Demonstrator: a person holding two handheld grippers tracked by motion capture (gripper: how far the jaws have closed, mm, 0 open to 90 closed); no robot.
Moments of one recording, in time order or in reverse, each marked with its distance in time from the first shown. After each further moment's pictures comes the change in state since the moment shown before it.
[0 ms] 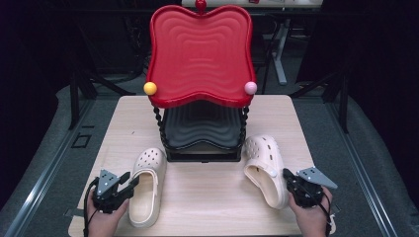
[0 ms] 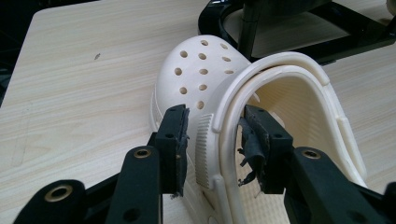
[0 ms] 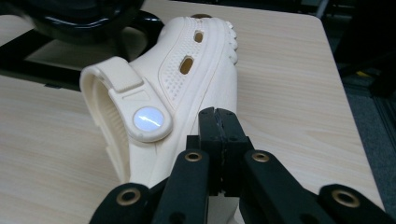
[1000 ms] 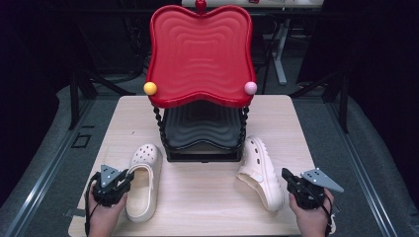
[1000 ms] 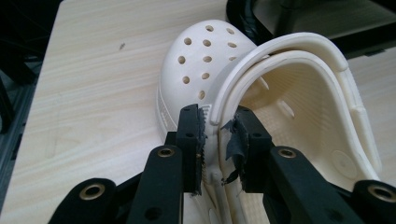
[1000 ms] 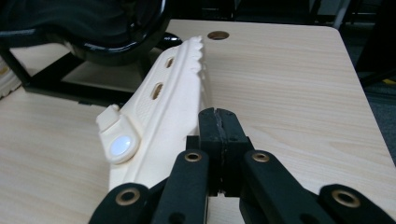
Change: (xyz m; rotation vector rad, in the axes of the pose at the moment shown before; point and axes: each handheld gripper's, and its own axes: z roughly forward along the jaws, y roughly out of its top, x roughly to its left) left arm 0.007 0.007 0.010 0.073 0.088 0.006; right arm 0.003 0.001 -0.008 -0.065 0.078 0.045
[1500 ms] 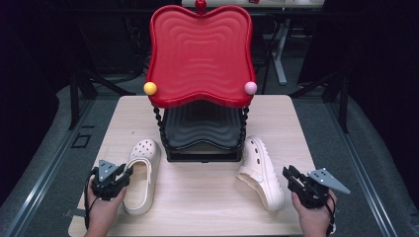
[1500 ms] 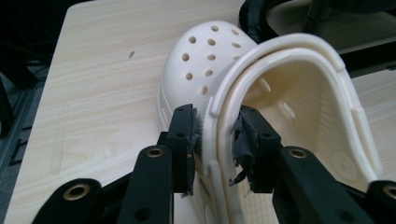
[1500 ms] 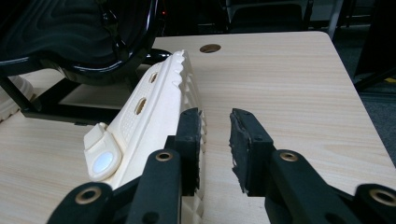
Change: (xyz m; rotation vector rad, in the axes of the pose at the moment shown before) left arm 0.015 0.005 0.017 -0.028 0.013 -0.010; right arm -0.015 -0.005 0.002 -0.066 0.002 0.080
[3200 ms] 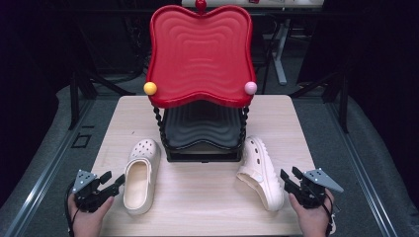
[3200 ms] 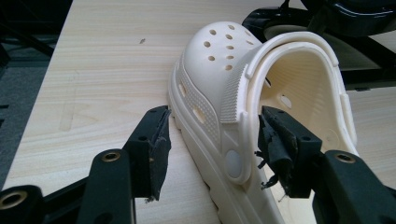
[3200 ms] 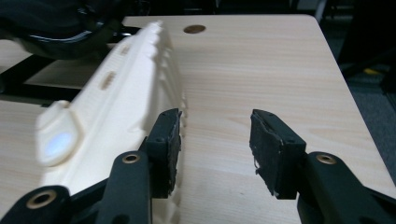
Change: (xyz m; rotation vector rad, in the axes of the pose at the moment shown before) left arm 0.029 -0.030 -0.029 -0.077 -0.080 -0.185; right arm -0.006 -0.011 0.013 0.054 -0.061 -0.041
